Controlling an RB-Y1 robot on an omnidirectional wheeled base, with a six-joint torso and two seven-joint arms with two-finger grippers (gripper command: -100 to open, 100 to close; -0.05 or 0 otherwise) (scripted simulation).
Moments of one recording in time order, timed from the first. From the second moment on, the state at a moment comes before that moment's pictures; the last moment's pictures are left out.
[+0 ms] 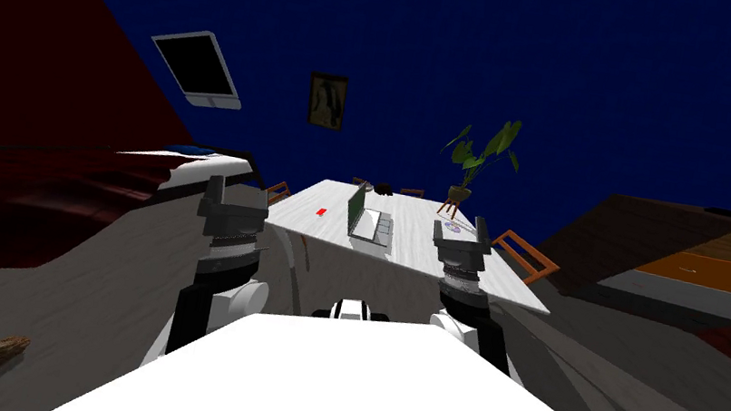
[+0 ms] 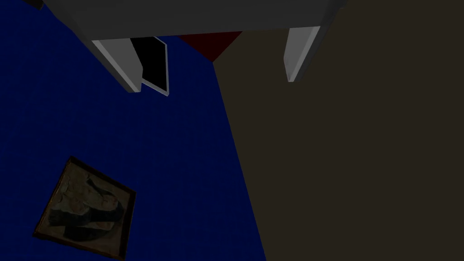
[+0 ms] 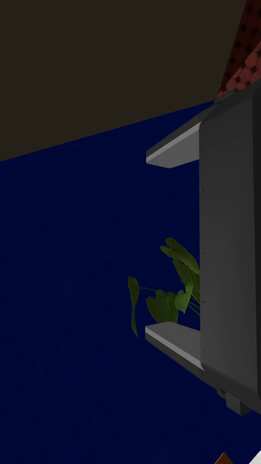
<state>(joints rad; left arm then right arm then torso) 0.46 0.01 0.07 -2.39 0.09 -0.44 0.17 0.57 -0.16 0.05 -2.34 -0.22 -0.54 -0.25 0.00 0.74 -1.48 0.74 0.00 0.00</state>
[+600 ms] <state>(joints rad) 0.46 0.01 0.07 -2.39 0.09 -0.44 0.17 0.61 -0.18 0.04 -2.36 -0.38 -0.62 -0.32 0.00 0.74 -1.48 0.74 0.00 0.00</state>
